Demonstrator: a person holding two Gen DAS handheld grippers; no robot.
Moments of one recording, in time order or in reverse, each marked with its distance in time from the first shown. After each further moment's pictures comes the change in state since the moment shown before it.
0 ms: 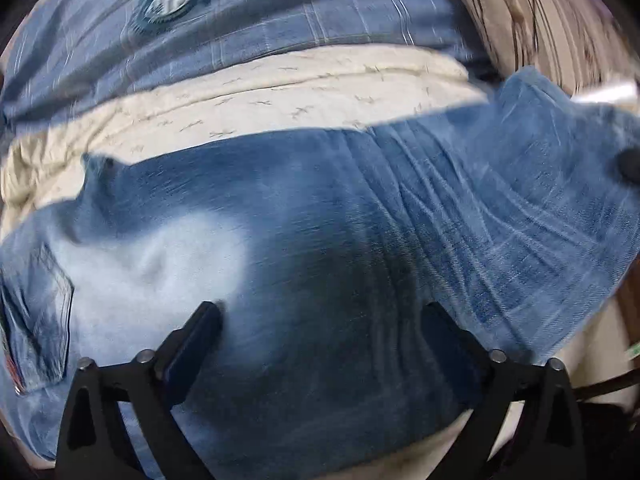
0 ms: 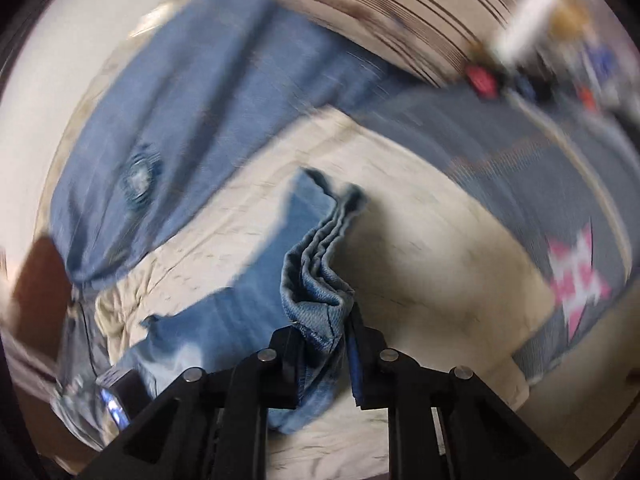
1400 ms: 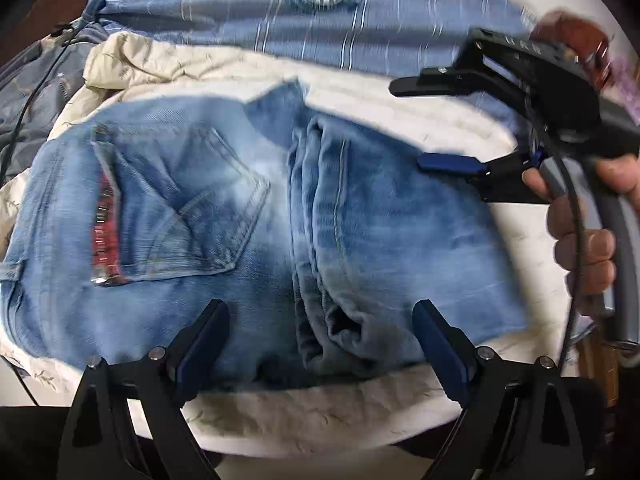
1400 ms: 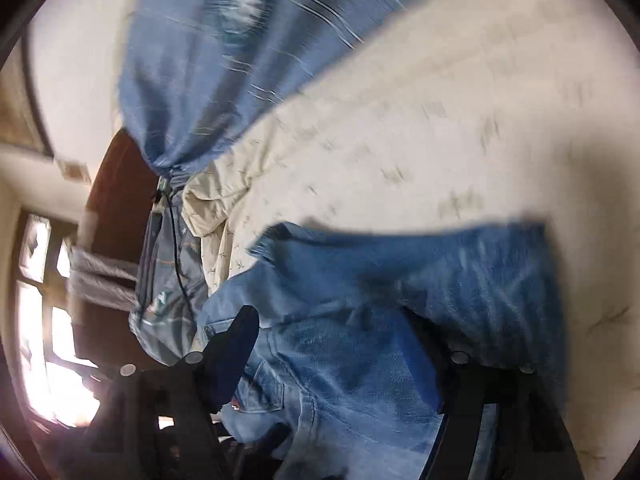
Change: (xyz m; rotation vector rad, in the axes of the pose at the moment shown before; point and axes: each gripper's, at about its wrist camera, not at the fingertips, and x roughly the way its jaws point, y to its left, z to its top) left arm -0.075 0.117 -0.081 -0.264 -0.088 -0.047; right arm 0.177 0.157 -0.025 -0.087 0.509 0.481
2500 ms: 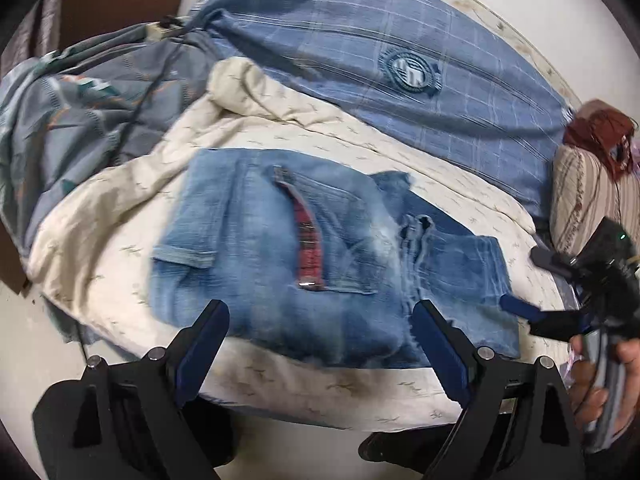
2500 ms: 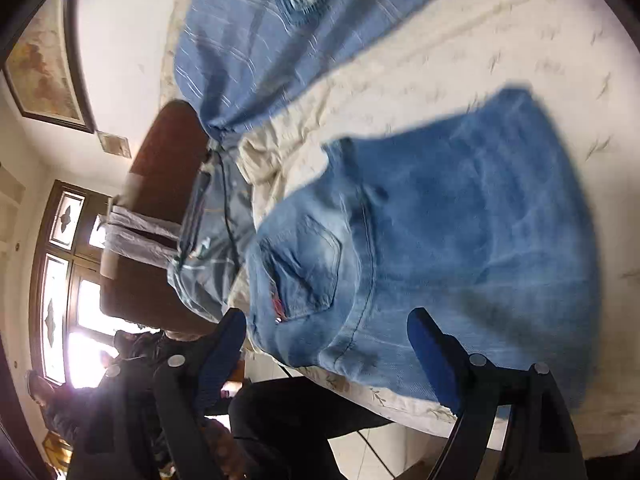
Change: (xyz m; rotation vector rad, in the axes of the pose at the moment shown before) left arm -0.085 0.078 -0.009 -0.186 -0.141 0.081; right arm -0.037 0.016 -0.087 -0.025 0.016 0.132
